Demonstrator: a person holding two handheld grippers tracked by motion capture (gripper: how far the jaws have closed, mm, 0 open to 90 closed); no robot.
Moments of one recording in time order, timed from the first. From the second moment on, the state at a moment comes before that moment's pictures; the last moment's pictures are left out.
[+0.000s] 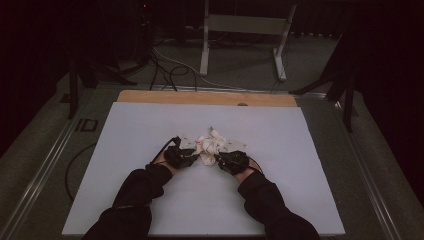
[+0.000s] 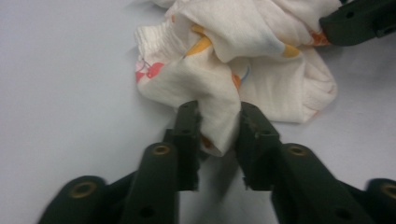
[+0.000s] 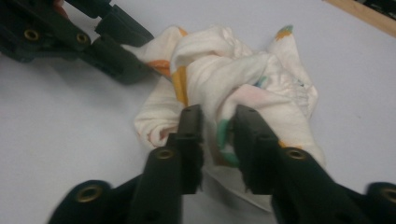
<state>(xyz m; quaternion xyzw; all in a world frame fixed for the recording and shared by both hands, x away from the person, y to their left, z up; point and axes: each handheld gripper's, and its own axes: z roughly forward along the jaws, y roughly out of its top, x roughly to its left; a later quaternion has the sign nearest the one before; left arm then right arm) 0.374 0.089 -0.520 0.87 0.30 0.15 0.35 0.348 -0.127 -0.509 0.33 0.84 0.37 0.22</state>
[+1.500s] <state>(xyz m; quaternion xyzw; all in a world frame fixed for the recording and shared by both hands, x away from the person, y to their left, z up) 0.381 0.129 -0.429 0.85 0.31 0.23 0.36 0.359 -0.177 -0.422 0.34 0.79 0.43 0.28</state>
